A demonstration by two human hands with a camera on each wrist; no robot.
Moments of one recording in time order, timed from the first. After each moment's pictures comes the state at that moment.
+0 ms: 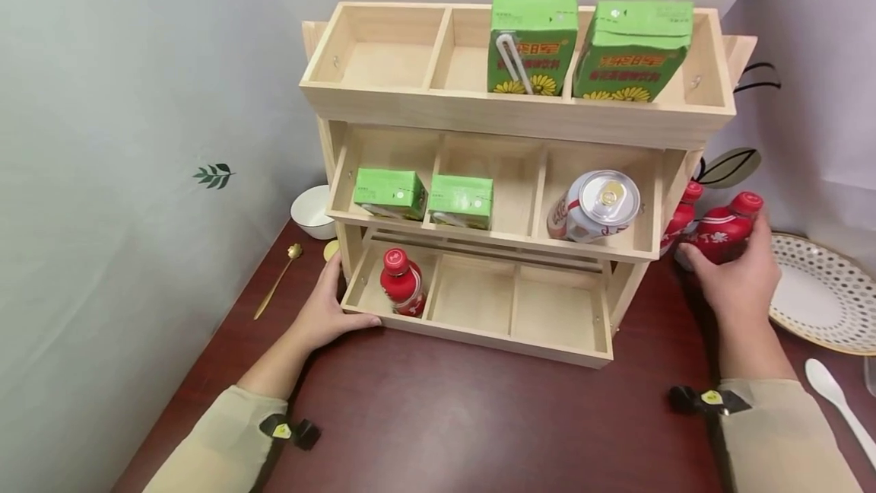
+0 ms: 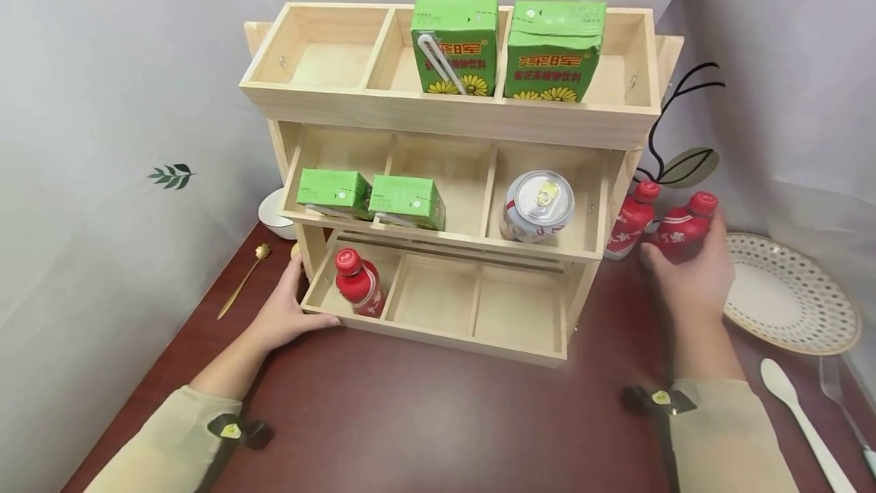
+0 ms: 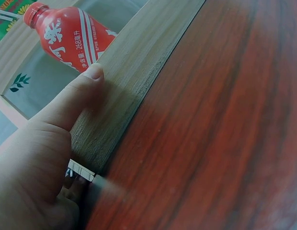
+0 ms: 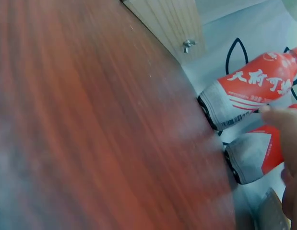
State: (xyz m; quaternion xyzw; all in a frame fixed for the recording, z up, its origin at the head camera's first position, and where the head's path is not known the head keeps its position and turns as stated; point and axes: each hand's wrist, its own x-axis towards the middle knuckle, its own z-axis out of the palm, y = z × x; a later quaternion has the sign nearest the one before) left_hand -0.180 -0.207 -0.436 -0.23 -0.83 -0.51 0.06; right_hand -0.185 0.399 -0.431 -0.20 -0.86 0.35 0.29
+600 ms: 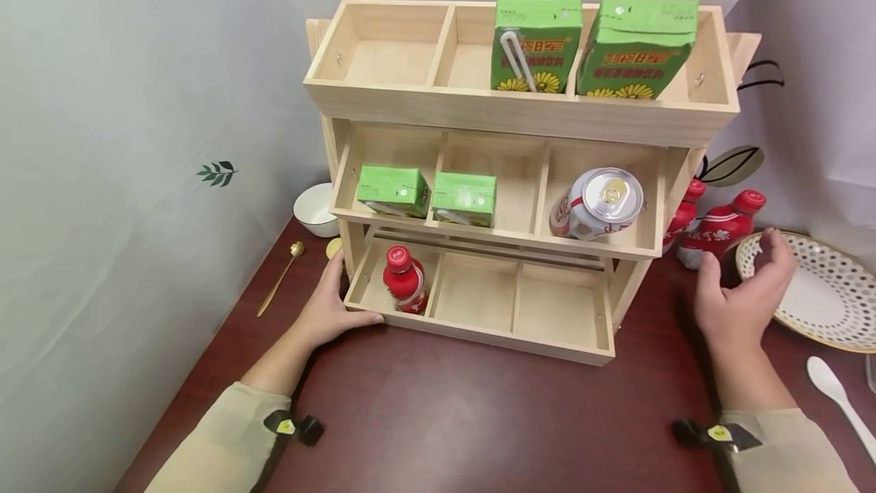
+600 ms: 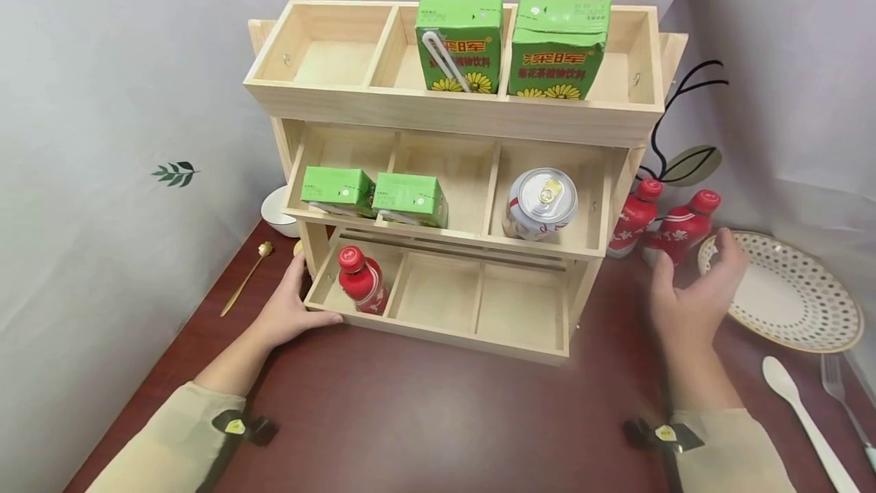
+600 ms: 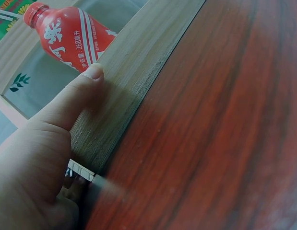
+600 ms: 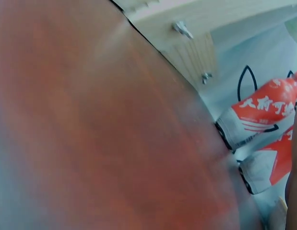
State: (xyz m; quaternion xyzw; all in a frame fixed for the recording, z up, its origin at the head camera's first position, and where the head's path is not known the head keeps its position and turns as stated) left_hand -0.181 -0.206 -0.437 -0.24 -0.82 -0.52 0.07; right_hand -0.141 0.340 -0.415 -0.05 -0.75 0.41 0.51
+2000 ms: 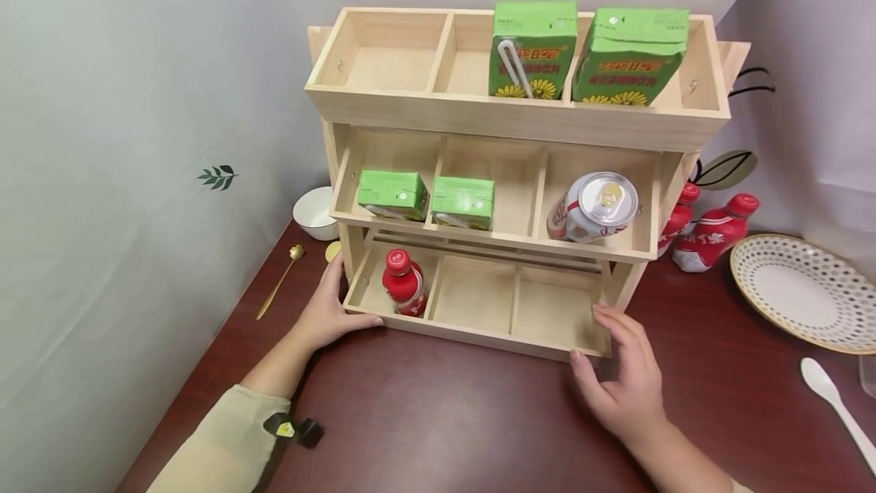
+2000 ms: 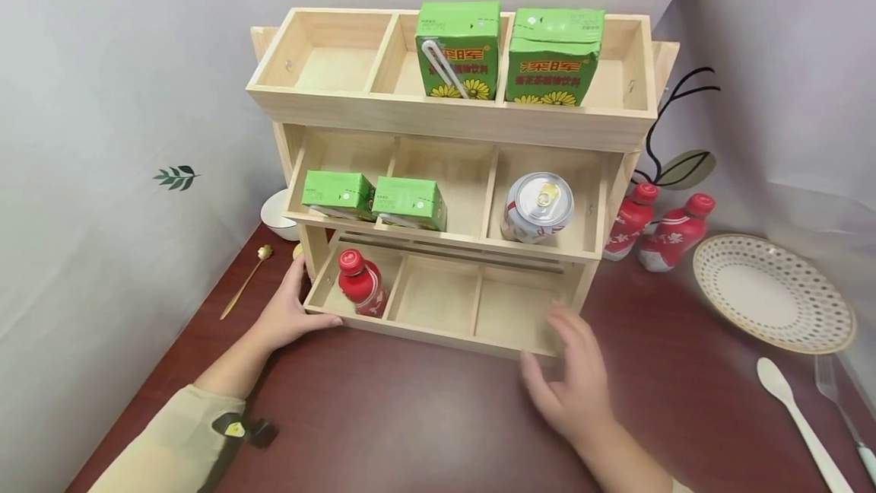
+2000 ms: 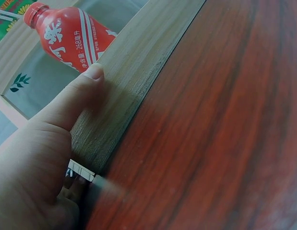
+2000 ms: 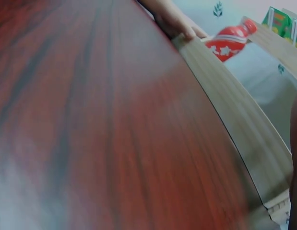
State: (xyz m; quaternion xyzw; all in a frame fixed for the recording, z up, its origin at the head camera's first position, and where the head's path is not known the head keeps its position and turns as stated) left_hand -0.178 -0.206 -0.438 -0.22 -0.83 -0.51 0.07; right_hand -0.069 0.200 -0.424 0.26 -0.73 0.41 0.48
